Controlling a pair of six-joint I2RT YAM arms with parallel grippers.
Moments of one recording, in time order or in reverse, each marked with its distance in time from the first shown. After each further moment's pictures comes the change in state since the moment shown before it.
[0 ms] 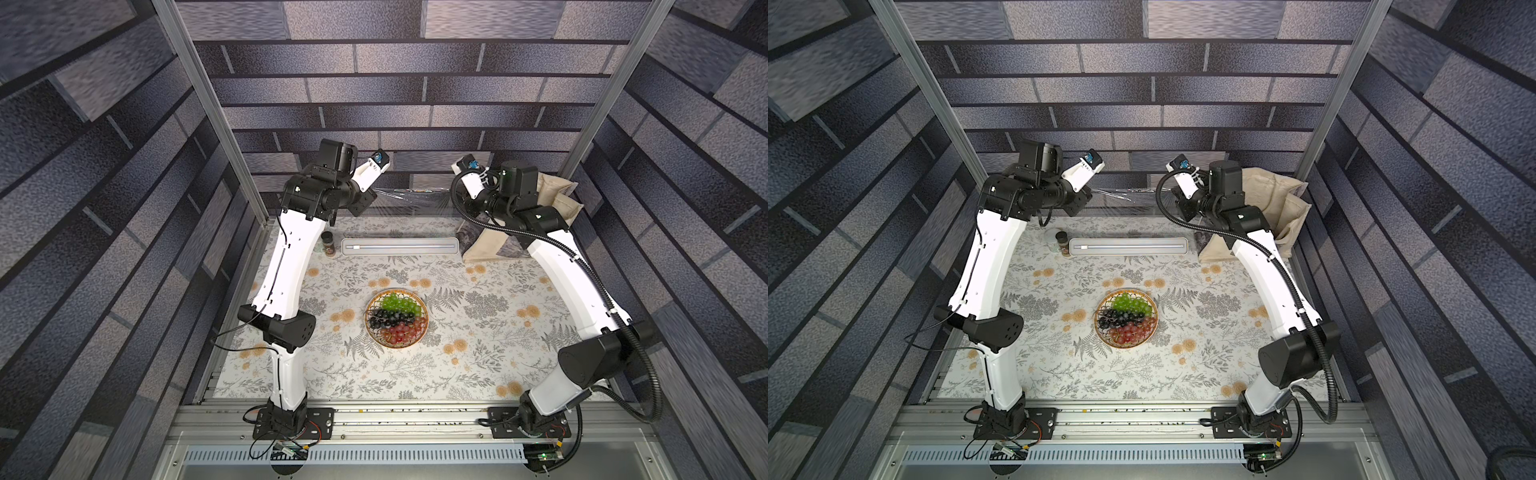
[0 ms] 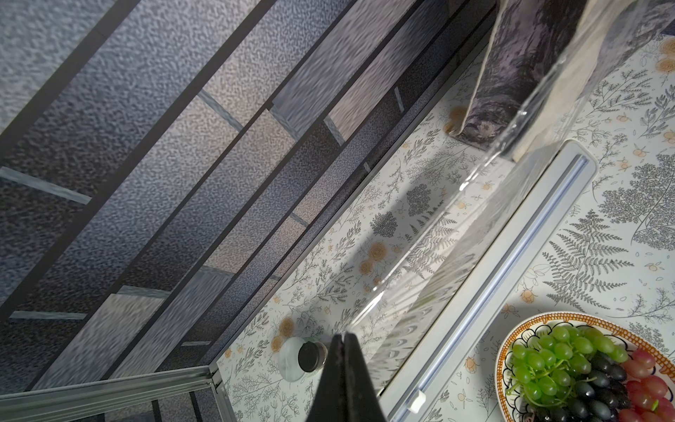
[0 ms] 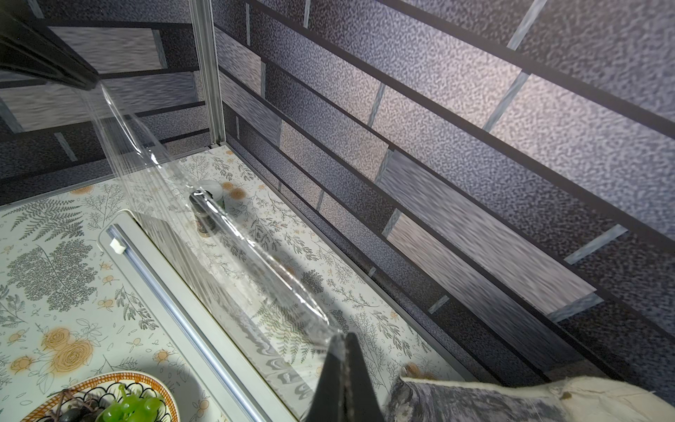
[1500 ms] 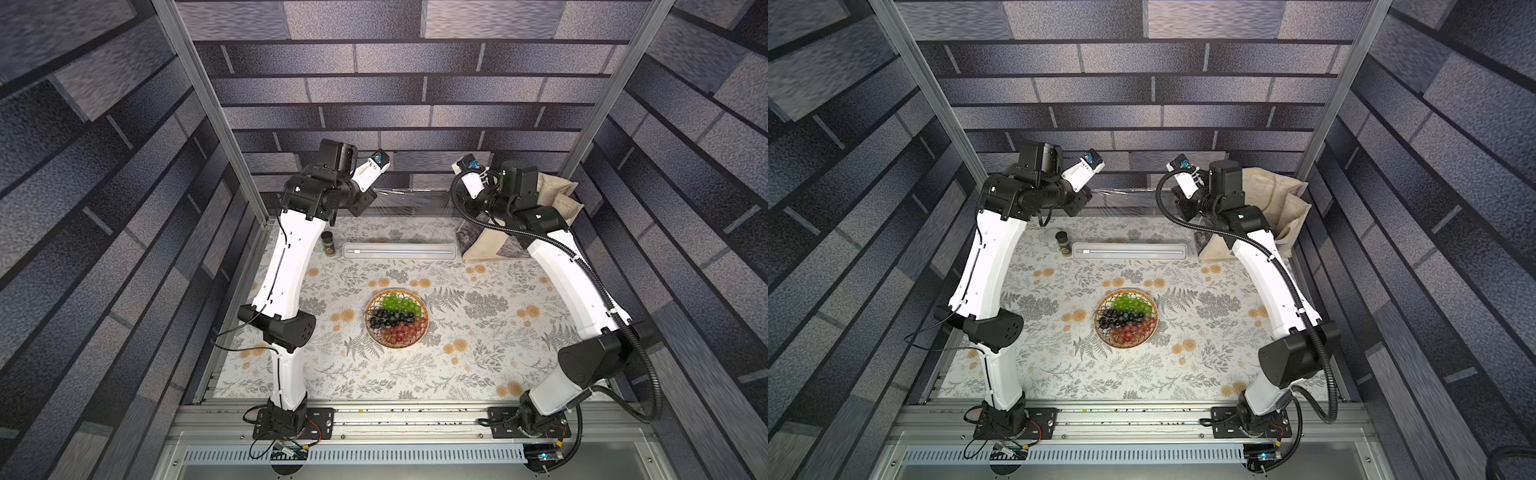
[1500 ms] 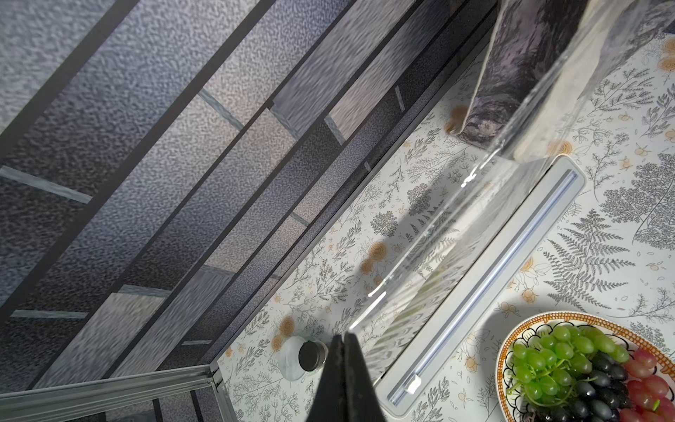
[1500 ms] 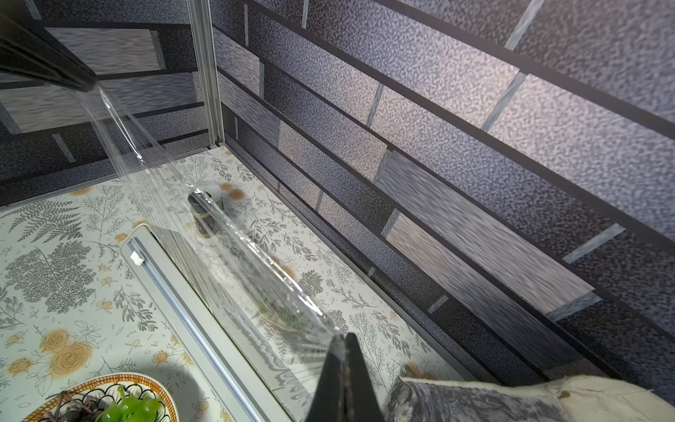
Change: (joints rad) left arm 0.000 0.000 0.000 0.000 -0.003 0.001; right arm 0.000 0.000 0.000 0.002 0.003 0.003
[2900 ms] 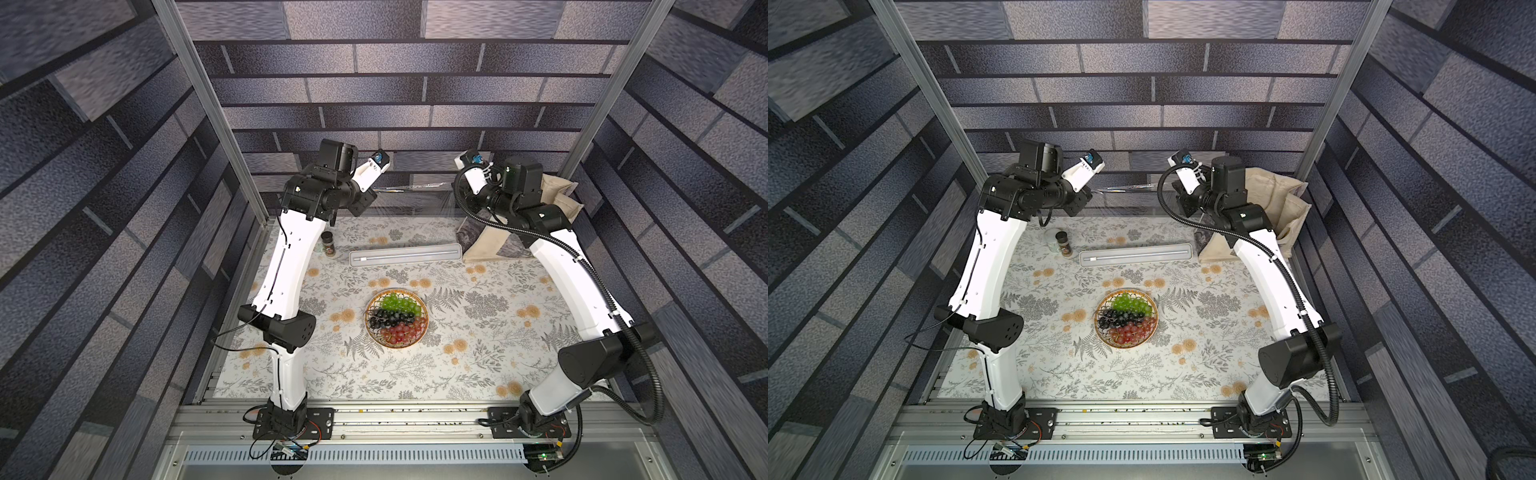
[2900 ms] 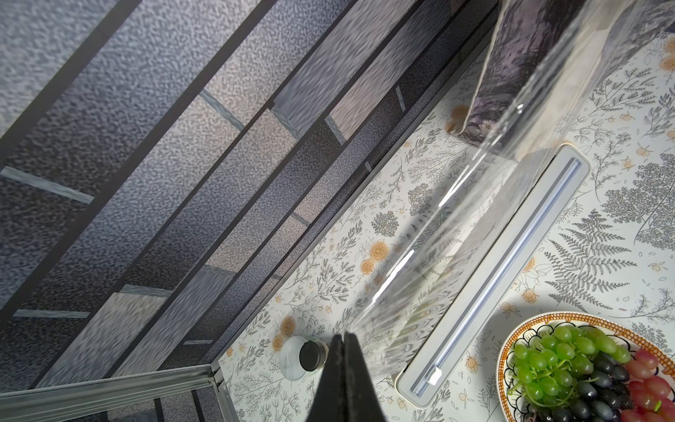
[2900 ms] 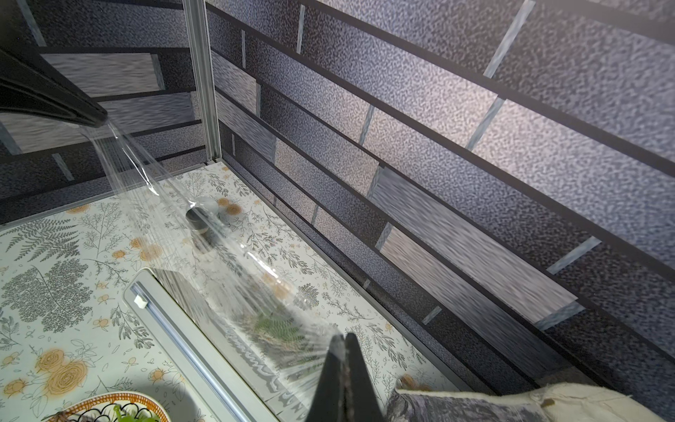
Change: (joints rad) left arm -0.002 0.000 0.000 0.001 -0.004 0.000; right arm 0.000 0.000 0.041 0.011 0.003 0.018
